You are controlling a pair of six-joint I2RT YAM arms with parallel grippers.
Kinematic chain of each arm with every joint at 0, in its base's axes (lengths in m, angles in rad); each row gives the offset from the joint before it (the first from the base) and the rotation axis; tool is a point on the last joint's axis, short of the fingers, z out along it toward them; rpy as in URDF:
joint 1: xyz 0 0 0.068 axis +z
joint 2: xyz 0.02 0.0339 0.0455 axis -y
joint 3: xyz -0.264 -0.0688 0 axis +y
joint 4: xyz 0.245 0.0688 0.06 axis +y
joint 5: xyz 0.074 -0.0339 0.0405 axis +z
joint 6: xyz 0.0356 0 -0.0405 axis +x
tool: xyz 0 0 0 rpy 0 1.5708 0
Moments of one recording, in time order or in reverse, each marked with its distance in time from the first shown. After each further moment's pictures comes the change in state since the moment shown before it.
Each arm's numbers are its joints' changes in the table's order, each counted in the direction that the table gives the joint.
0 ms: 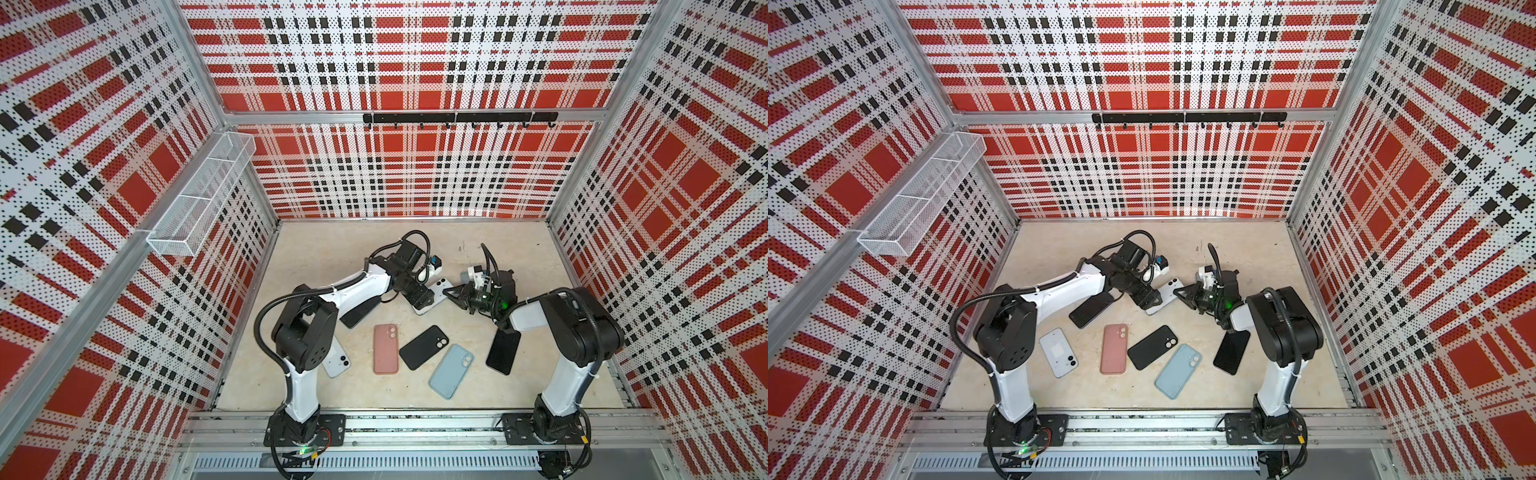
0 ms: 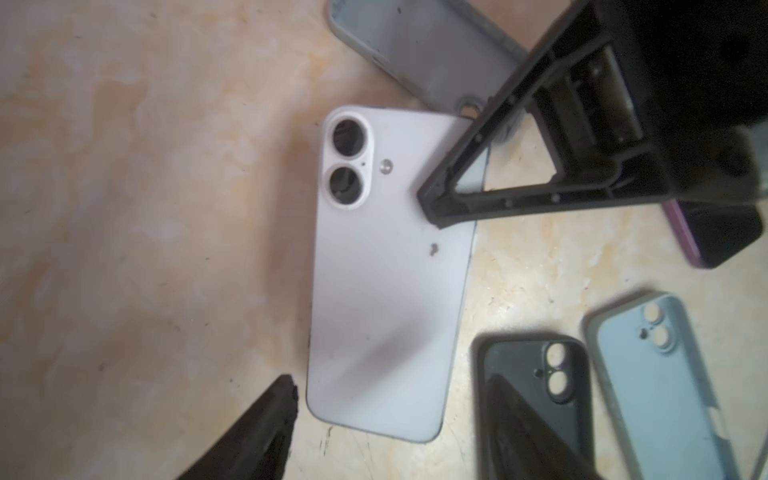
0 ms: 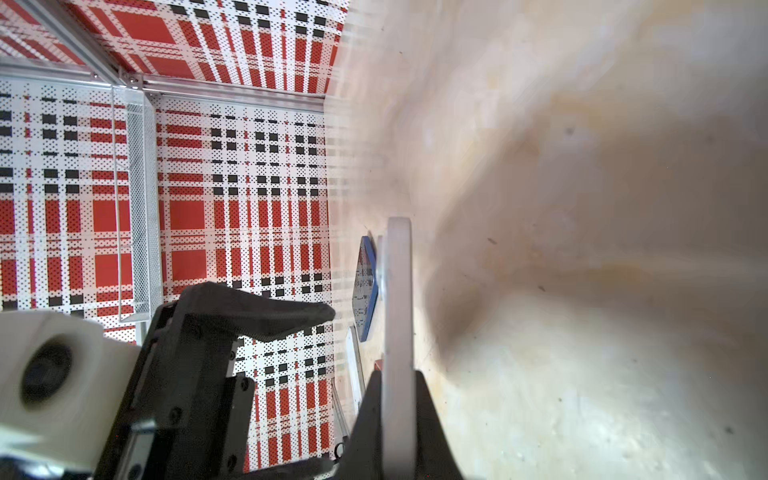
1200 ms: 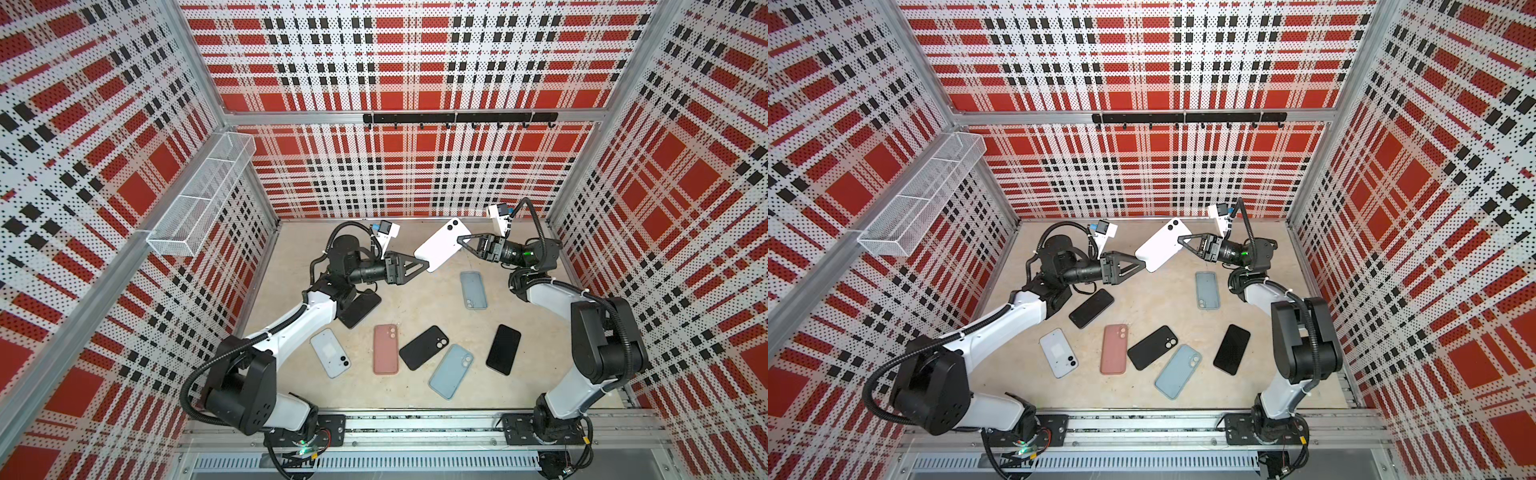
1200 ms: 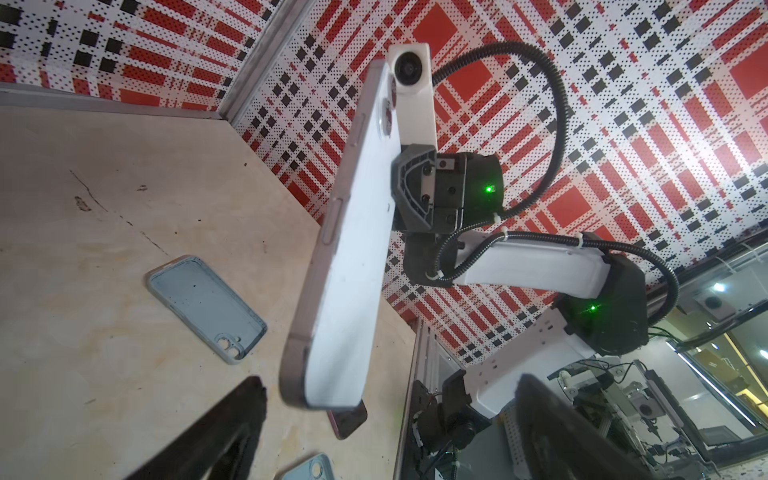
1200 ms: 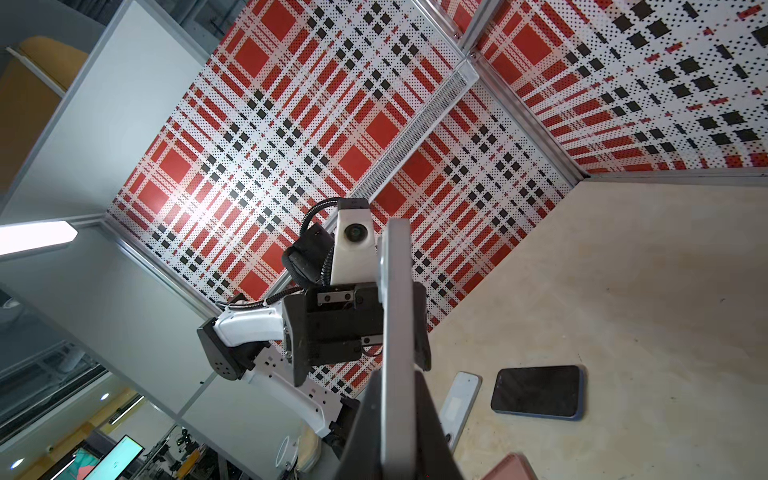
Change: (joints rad) left arm 0.182 0.418 0.448 -0.983 -0.639 -0.938; right arm -0.103 0.108 -0.318 -0.587 0.423 0.284
